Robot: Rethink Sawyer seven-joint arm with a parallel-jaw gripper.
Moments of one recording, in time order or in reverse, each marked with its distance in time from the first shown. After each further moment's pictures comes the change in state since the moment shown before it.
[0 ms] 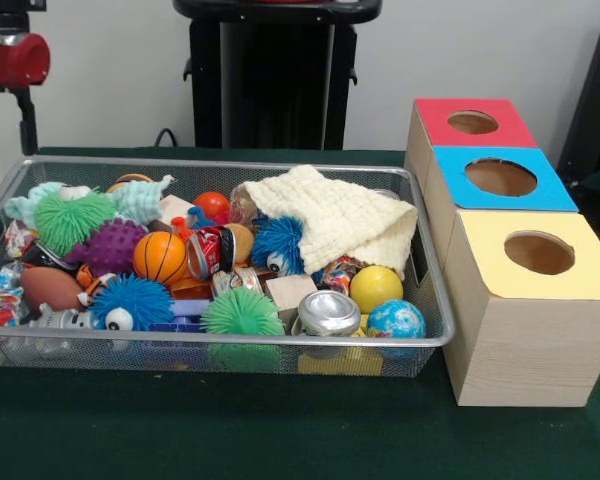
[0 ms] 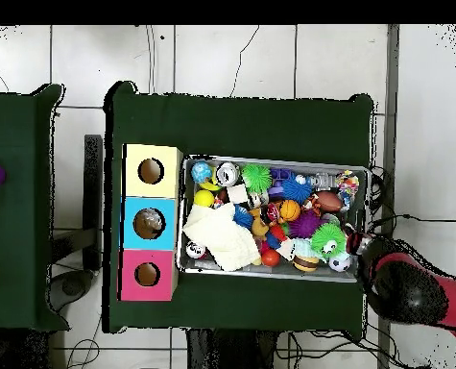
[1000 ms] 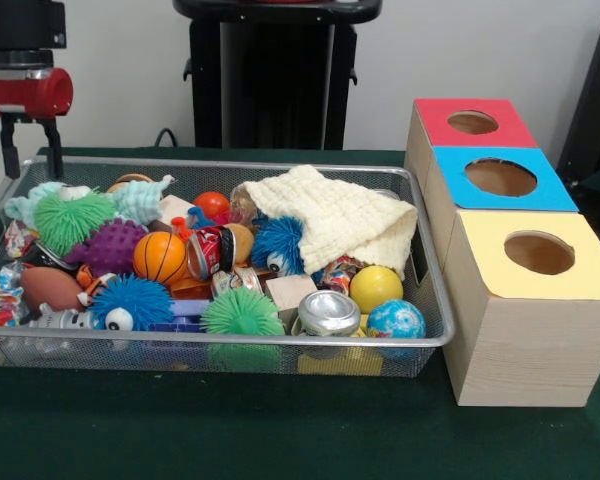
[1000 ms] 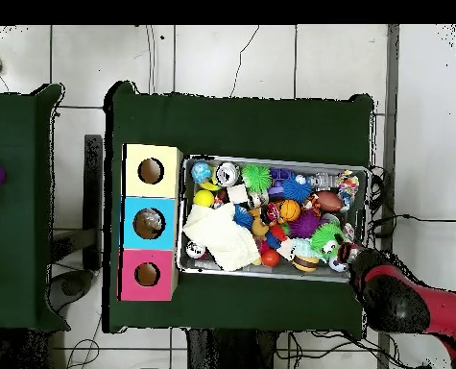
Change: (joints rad) arm -0.075 0.115 0.023 0.030 -0.130 -0.105 0.000
